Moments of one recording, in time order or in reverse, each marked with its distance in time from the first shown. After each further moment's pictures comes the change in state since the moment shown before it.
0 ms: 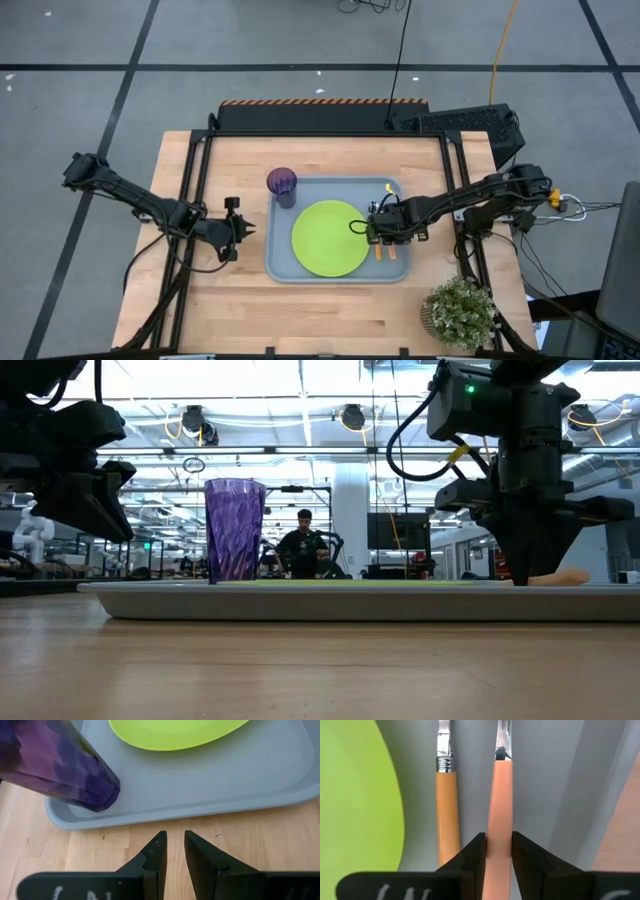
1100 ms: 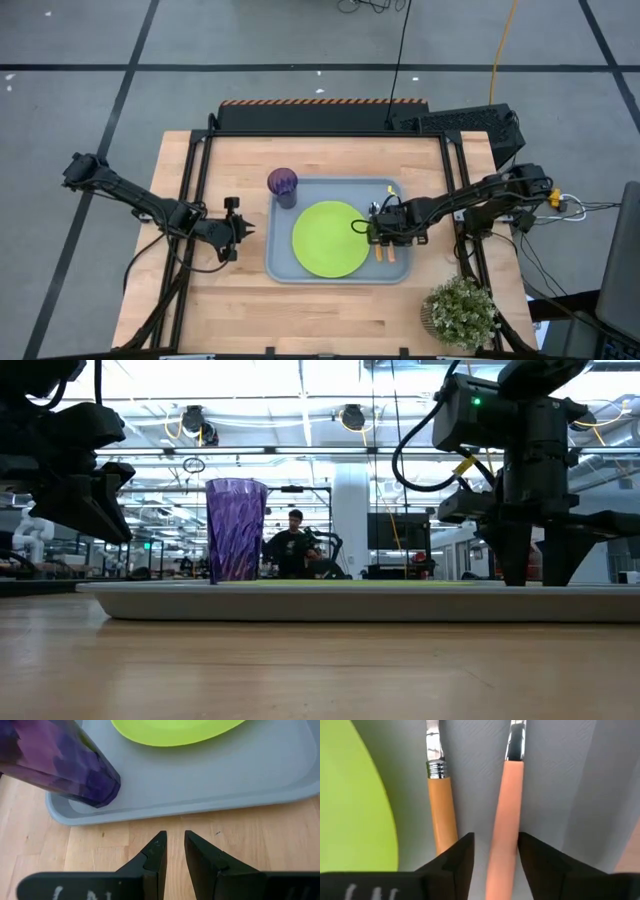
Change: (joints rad) left arm -0.001 0.000 0.000 -0.011 0.001 -0.007; right arm -0.001 0.001 -0.075 0.090 -0.026 0.062
